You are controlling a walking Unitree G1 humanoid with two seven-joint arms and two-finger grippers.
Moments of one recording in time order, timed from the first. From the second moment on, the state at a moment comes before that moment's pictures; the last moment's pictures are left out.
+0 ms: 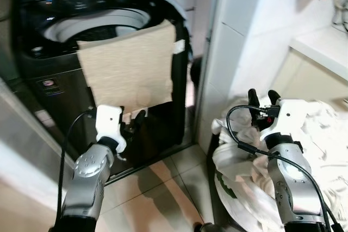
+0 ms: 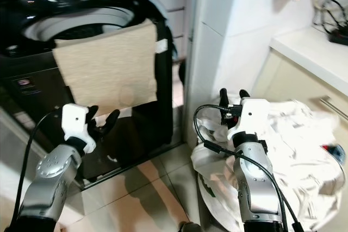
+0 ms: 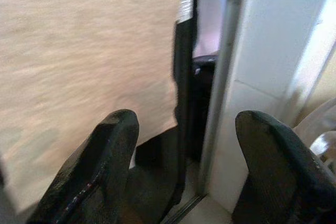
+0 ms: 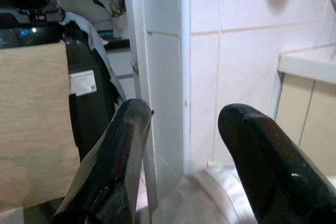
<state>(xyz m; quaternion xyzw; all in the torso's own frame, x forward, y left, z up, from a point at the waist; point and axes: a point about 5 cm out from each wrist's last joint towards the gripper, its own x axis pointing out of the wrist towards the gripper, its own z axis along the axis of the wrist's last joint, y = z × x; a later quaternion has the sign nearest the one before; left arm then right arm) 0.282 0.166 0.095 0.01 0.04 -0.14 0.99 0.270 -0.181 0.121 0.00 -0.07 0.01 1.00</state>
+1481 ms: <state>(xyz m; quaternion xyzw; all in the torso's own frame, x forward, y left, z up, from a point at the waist) 0.288 0.145 0.115 0.08 -0.01 -0.23 0.97 0.279 -0.176 0.129 -0.02 -0.08 0.02 1.00</state>
